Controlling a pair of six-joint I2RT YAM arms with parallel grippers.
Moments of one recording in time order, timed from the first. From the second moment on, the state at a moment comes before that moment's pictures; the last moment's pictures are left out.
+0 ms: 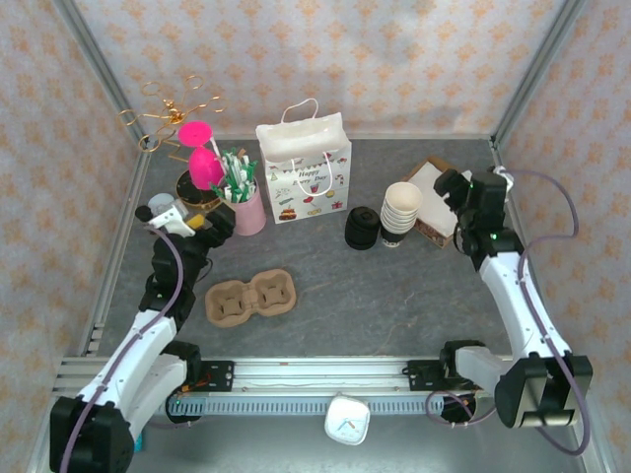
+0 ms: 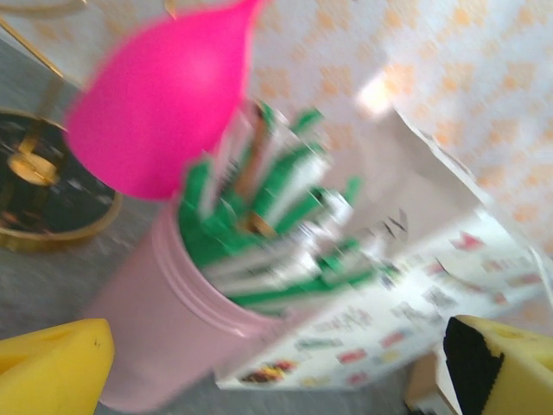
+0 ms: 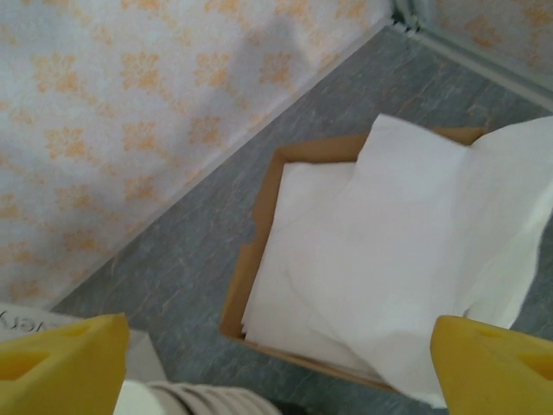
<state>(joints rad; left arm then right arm) -0.15 0.77 0.38 0.25 -0.02 -0.72 0.03 1.10 0.96 -0.37 0.13 0.67</state>
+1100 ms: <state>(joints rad) -0.71 1.09 0.56 0.23 -0.10 -0.74 0.22 1.42 1.32 -0.89 0.07 0.58</state>
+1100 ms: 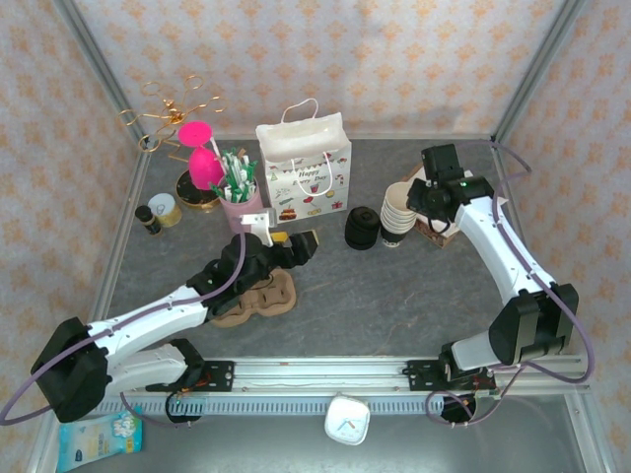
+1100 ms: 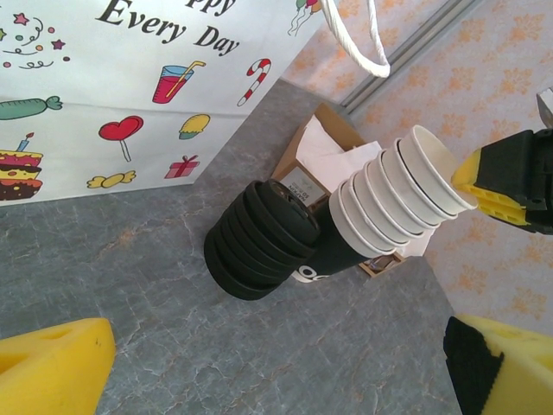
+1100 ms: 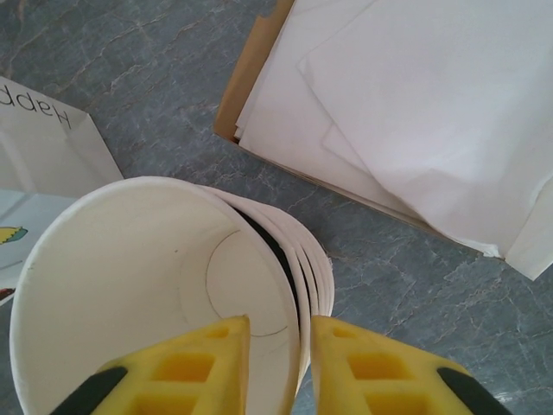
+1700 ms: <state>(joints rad) -0.72 1.11 0.60 0.23 -0.10 -0.72 0.22 1.43 1.37 -0.92 0.07 0.58</state>
